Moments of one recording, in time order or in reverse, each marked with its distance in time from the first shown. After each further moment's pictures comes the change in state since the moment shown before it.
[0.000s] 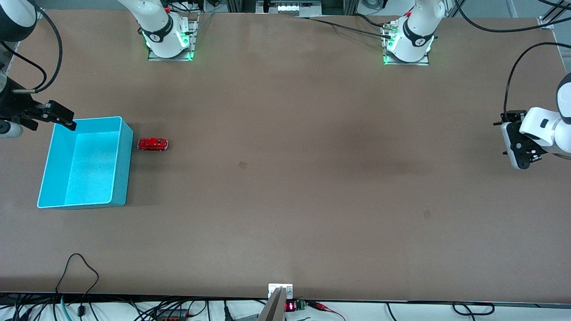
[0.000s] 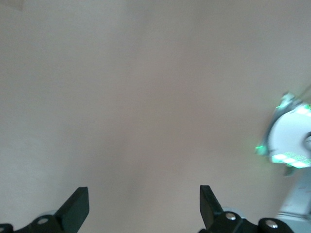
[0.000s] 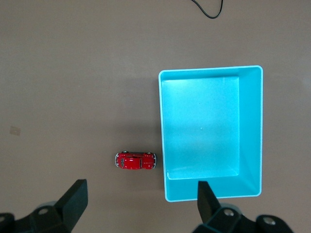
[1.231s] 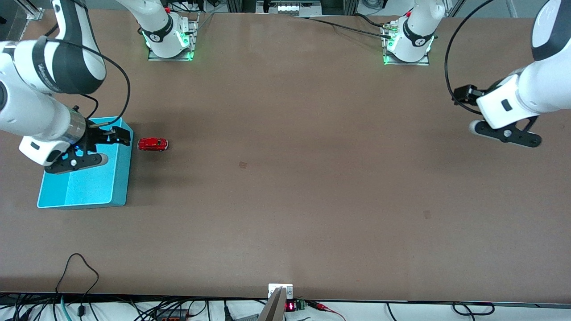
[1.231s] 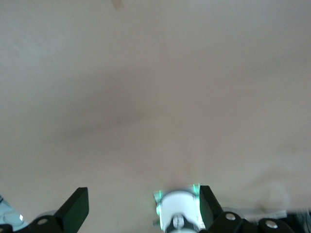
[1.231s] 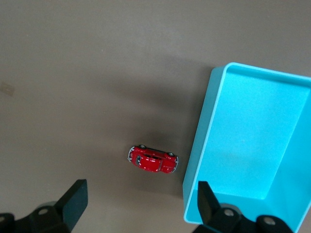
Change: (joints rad) left arm -0.190 -0.041 -0.108 0.315 -0.003 -0.247 -1.141; right arm 0.120 0.200 0.004 -0.011 0.000 0.038 -0.136
